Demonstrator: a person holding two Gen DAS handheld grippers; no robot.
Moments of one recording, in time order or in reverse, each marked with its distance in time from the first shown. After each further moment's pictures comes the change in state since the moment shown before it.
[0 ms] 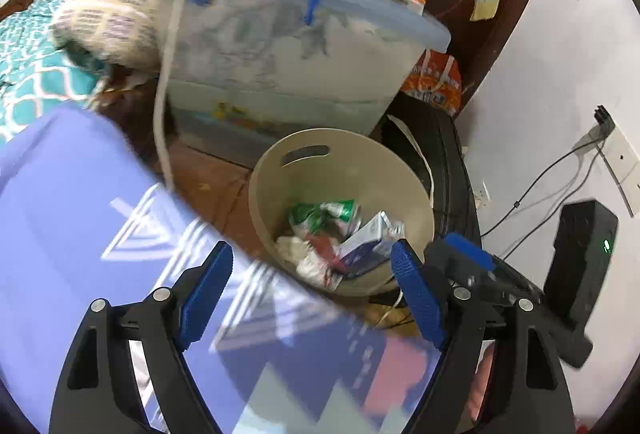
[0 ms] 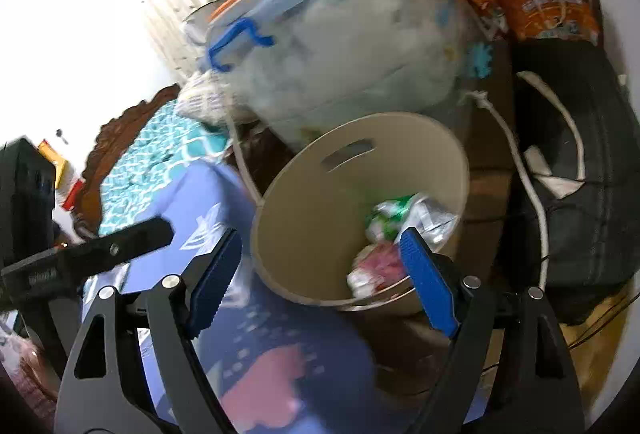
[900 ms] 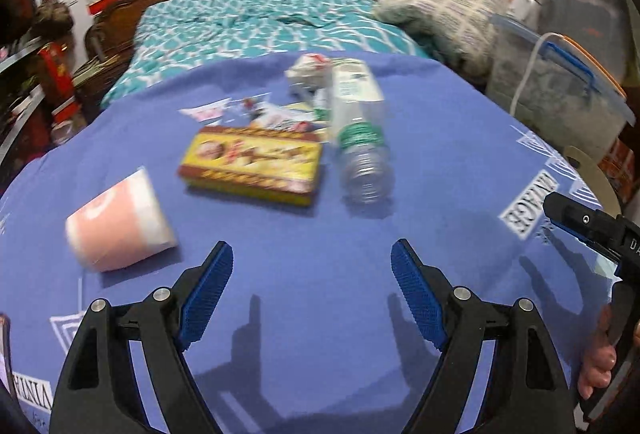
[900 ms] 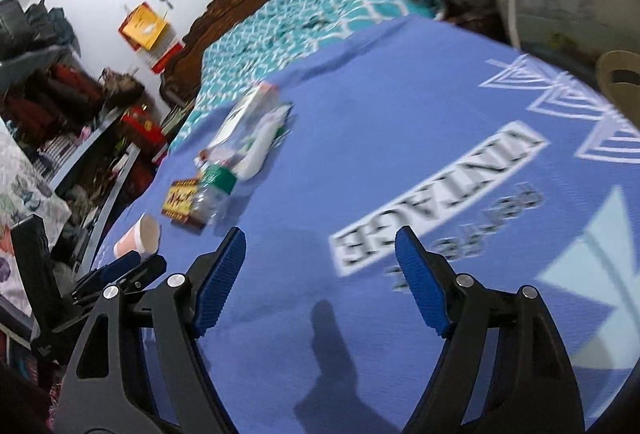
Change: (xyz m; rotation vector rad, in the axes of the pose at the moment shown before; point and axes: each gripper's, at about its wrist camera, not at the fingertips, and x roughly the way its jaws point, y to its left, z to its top) left arm -0.238 0.203 -0.257 -0.430 -0.151 0.682; right arm 0.071 0.275 -0.168 -0.326 0.353 0.322
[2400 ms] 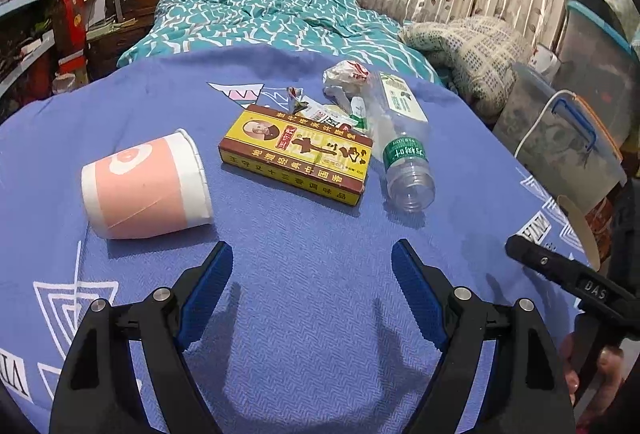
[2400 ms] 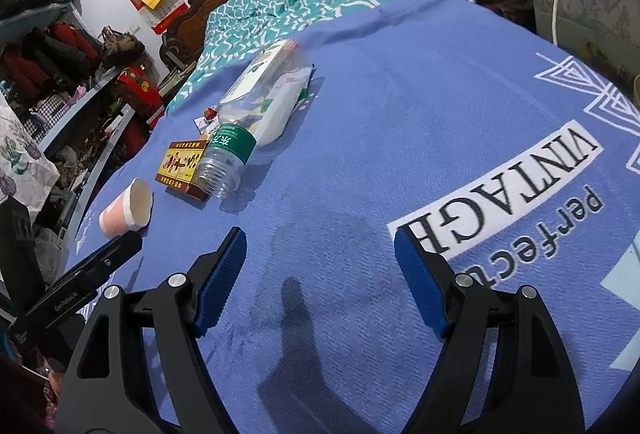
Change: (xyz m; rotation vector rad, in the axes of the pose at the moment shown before) left arm -0.003 0.043 -0.011 -0.187 -0.026 -0.095; right arm 0.034 0.028 -0.004 -0.079 0.092 -0.043
